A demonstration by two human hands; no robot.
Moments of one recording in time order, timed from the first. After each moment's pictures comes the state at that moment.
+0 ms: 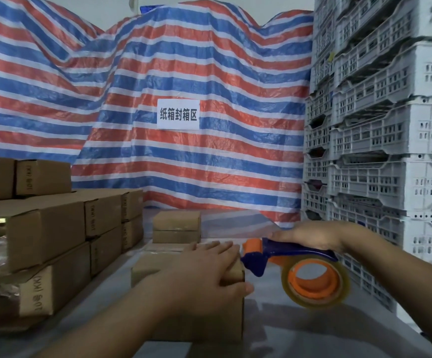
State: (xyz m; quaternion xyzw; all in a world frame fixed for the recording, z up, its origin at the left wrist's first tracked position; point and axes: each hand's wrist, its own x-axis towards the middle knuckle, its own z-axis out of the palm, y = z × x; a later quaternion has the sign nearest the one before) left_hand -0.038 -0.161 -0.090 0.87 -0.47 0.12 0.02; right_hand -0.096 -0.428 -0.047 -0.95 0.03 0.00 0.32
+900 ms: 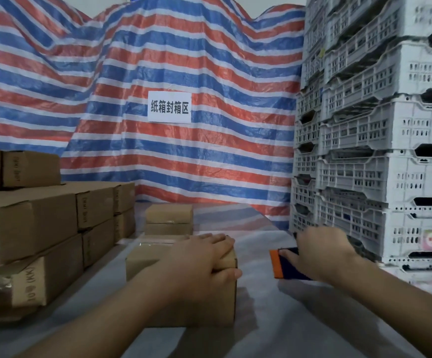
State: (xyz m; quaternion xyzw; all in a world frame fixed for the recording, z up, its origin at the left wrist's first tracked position) left_hand -0.034 -0.159 -0.100 0.86 -0.48 0.14 0.05; right_hand -0.136 -0.397 -0.092 -0.93 0.21 -0.17 -0.26
